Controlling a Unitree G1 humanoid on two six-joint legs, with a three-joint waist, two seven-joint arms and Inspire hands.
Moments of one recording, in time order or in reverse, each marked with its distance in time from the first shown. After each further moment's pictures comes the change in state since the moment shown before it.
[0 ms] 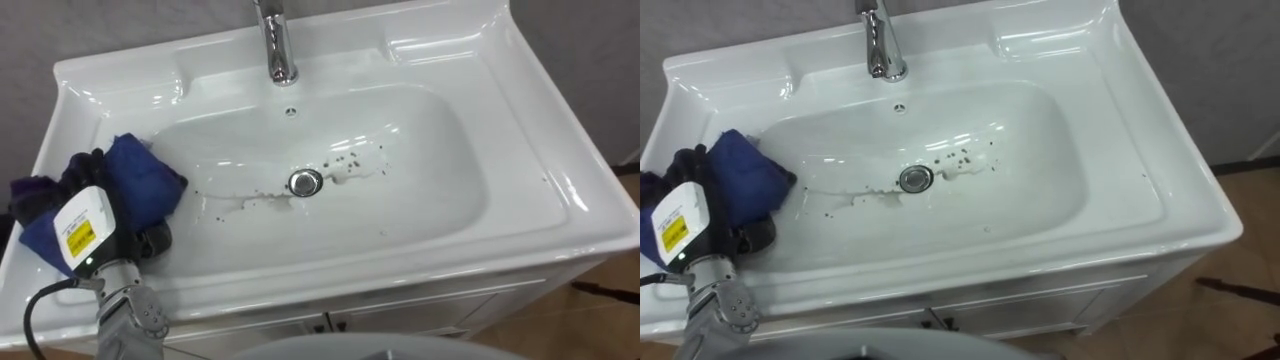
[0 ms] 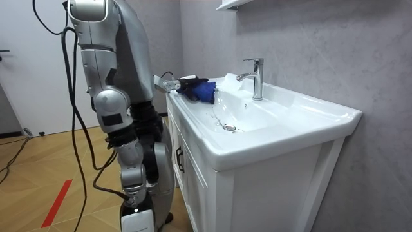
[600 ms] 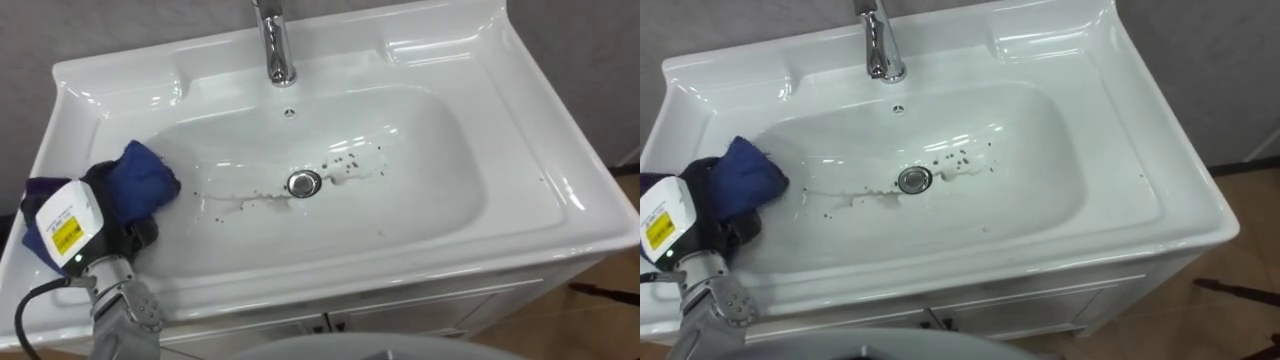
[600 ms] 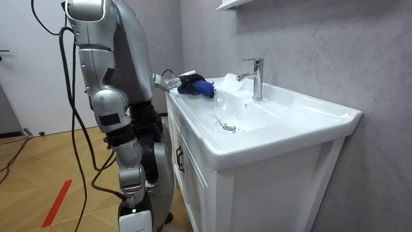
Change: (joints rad) left arm -0.052 0.018 0.035 0.037 0.002 0.000 0.069; right arm 0.010 0.001 -0.018 -0.007 0.000 0.022 -0.003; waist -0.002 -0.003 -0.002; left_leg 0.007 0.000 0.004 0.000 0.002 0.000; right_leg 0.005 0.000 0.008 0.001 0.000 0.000
